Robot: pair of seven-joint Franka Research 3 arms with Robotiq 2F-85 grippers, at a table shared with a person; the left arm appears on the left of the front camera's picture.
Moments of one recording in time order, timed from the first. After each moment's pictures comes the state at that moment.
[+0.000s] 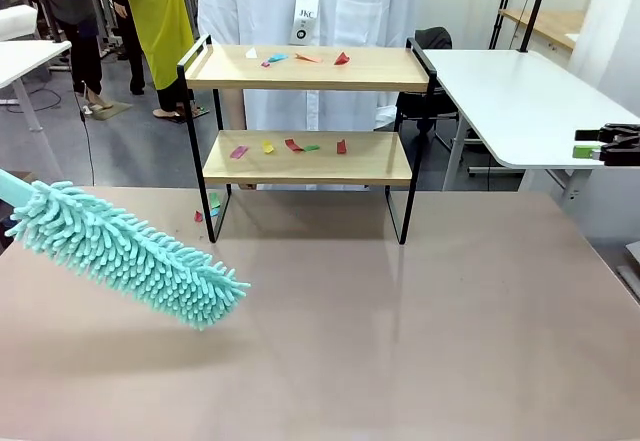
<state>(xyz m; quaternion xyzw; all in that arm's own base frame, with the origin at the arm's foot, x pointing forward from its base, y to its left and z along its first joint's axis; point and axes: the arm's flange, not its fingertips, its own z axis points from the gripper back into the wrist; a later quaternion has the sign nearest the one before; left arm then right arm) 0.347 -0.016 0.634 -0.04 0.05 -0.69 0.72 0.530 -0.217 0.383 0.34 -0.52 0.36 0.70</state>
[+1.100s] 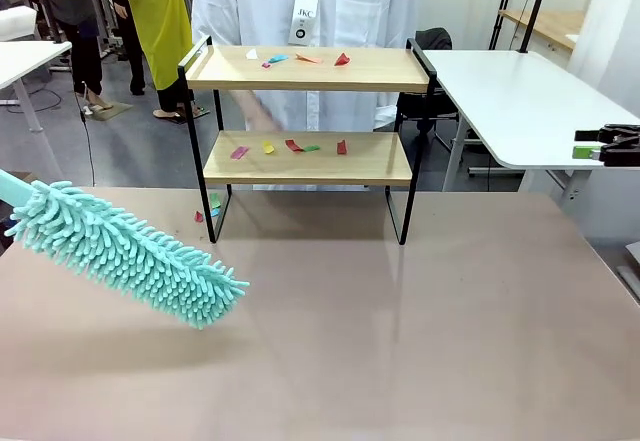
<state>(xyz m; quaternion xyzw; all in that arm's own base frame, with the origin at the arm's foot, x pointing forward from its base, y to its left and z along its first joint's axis) 0.347 -0.014 0.634 -0.04 0.05 -0.69 0.72 0.530 -0.217 0.383 0.34 -0.52 0.36 0.70</state>
